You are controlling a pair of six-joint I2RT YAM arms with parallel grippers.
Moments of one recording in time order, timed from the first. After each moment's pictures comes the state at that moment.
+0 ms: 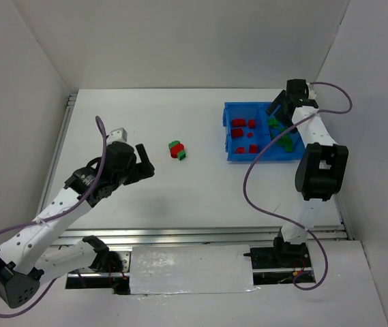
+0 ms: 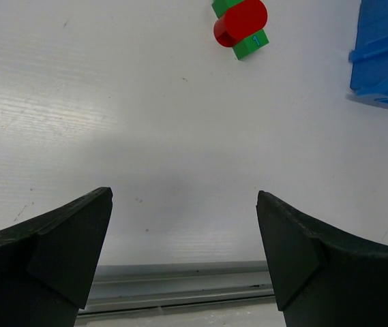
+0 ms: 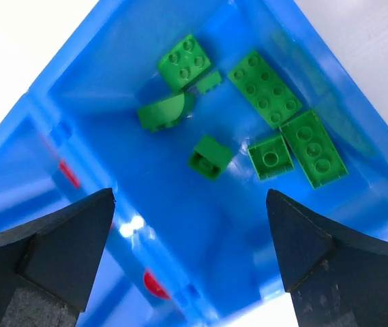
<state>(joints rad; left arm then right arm) -0.58 0.97 0.99 -0.77 -0.32 -0.76 -0.10 1.95 1.68 -0.60 0.19 0.62</state>
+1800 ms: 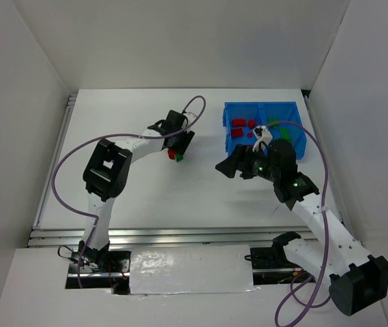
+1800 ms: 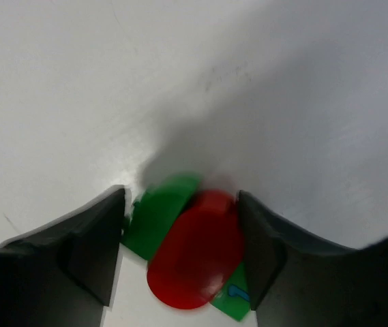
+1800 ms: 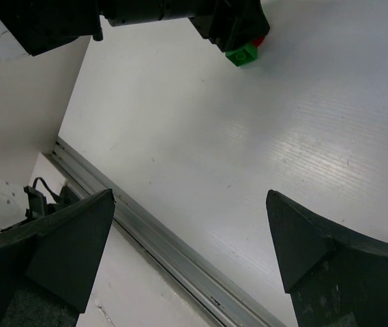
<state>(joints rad) -0.49 2.14 1.57 -0.31 -0.07 0.09 0.35 0.89 0.74 -0.25 -0.41 0.53</state>
